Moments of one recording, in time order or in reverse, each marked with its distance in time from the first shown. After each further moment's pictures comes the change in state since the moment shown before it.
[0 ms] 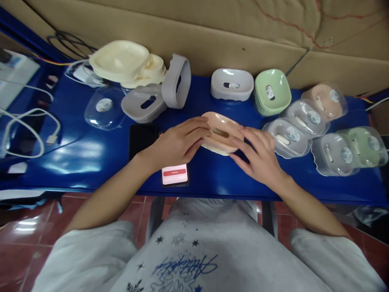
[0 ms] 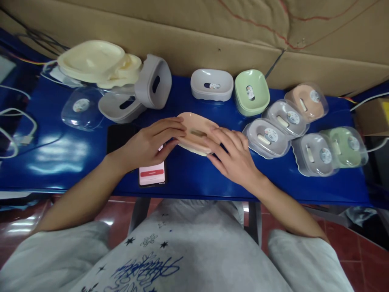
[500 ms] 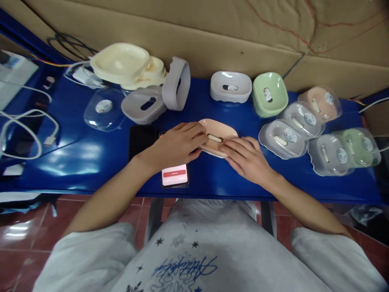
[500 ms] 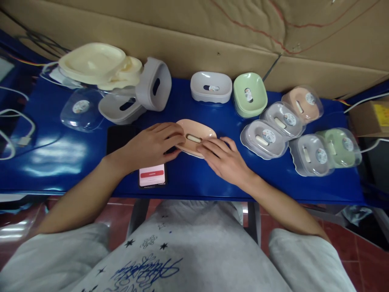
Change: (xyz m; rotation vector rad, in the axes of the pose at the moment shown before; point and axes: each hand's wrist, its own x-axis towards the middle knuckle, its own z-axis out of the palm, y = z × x) left_hand 0.001 0.003 -0.003 0.300 -0.229 -0.004; right_hand 0.006 -0.005 0.015 0.038 -0.098 -0.089
